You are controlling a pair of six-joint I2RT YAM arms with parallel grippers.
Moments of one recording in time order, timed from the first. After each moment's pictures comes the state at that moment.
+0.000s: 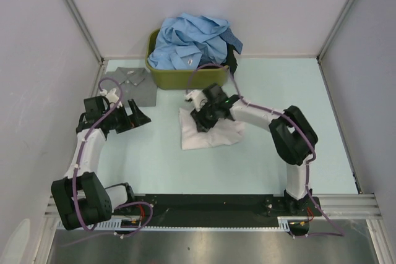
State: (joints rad) left arm 0.25 1.18 0.78 -0.47 0.63 -0.17; right arm 0.76 1.95 1.38 -0.36 -0.34 -0.17
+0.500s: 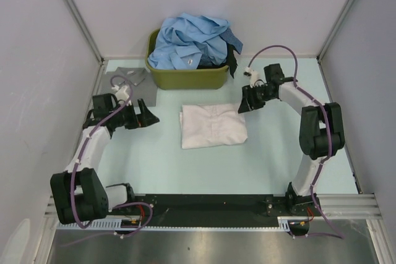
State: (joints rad) left arm 0.19 1.19 0.78 -0.41 0.72 -0.13; right arm 0.20 1.88 1.37 -0.57 -0.64 -0.16
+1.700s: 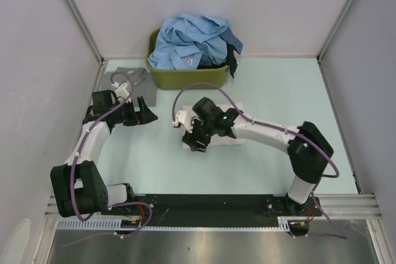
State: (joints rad) left arm 0.15 1.27 0.83 -0.40 0.69 -0.07; right arm 0.90 1.69 1.28 -0.46 -0.37 -0.37
